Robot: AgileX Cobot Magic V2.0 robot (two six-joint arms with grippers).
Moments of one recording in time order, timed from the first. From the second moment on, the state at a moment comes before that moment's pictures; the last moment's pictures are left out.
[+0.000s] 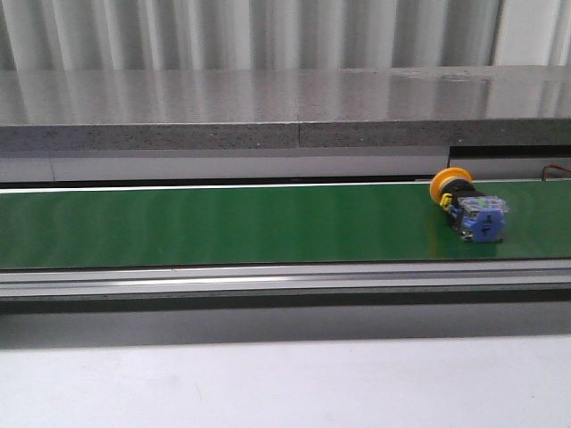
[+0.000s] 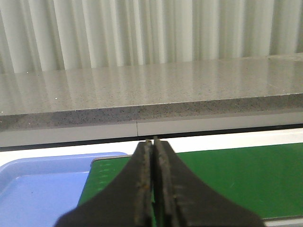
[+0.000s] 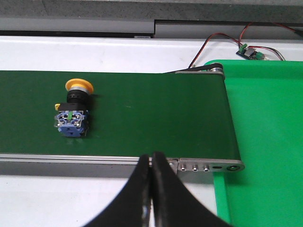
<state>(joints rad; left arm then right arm) -0.06 0.00 0.00 0.21 0.04 -0.13 -0.16 0.51 -0.54 0.24 0.59 -0.22</state>
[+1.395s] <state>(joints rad) -0.06 0.35 -0.56 0.06 0.49 -0.13 -0.16 0.51 -0.54 0.23 0.59 -0.22</state>
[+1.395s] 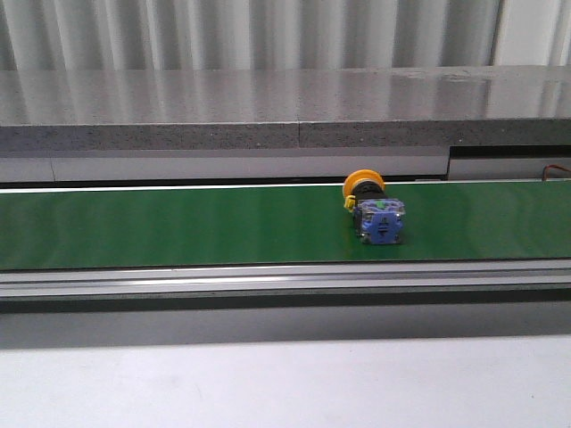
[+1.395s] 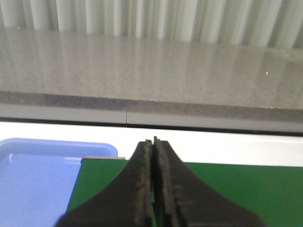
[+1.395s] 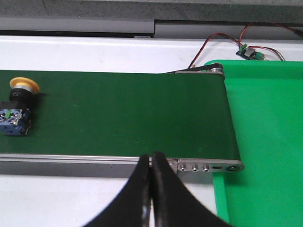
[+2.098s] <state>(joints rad) -0.06 0.79 -0.70 0.03 0.66 -0.09 -0.16 0.51 -0.54 0.23 0.59 -0.22</state>
